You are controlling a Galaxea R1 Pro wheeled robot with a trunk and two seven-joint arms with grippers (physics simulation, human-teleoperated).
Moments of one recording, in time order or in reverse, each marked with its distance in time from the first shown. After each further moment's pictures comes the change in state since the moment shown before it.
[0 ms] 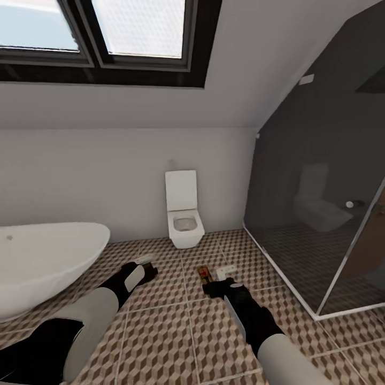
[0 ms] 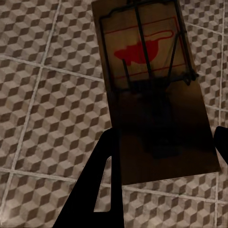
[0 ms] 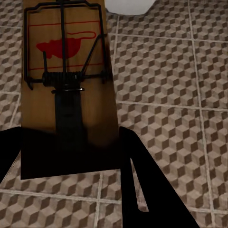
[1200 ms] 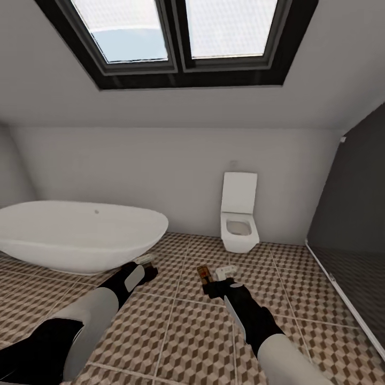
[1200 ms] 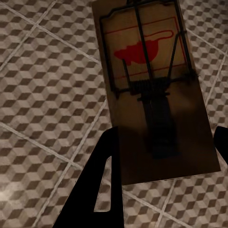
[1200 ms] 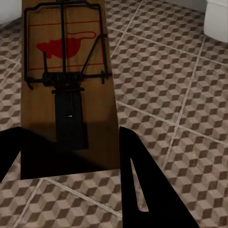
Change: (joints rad) left arm 0.000 0.000 0.000 0.000 0.000 0.000 0.000; right arm 0.000 0.000 0.000 0.000 0.000 0.000 0.000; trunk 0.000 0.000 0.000
